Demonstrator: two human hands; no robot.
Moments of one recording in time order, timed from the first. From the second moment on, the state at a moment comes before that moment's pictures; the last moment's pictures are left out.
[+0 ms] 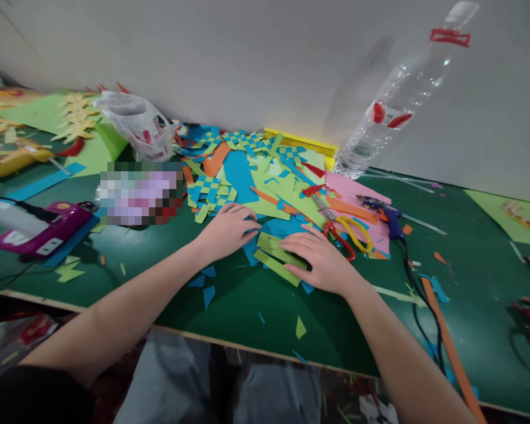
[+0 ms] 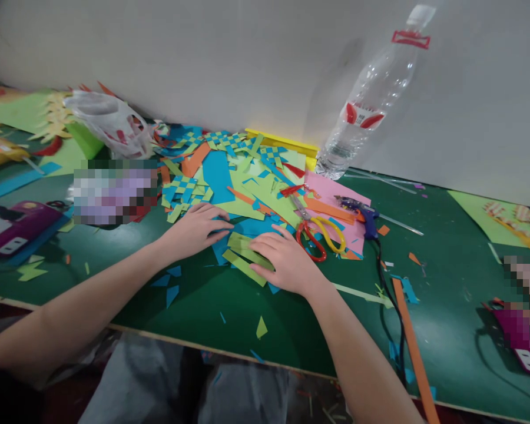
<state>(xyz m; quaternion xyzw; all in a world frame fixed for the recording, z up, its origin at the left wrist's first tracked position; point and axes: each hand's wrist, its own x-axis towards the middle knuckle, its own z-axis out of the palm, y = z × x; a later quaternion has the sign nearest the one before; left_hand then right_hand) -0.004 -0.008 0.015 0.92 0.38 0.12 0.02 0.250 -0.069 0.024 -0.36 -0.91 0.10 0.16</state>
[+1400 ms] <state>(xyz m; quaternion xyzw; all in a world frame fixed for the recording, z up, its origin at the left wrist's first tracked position) -0.014 -0.005 0.017 0.90 0.40 0.12 0.13 0.251 -0.069 0.026 -0.34 -0.92 0.09 0.15</state>
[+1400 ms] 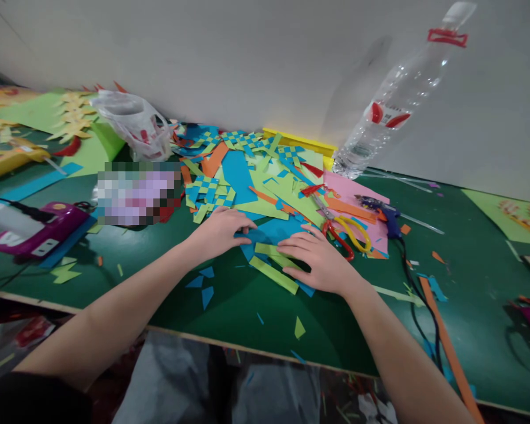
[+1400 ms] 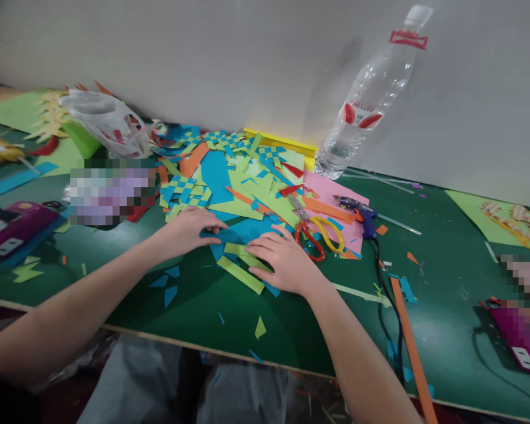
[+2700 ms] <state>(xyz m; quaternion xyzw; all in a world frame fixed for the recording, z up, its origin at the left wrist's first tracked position) 0.000 -0.018 0.019 0.91 0.34 0.25 0.02 0.251 -0.067 0.018 -0.44 -0.86 0.06 0.26</state>
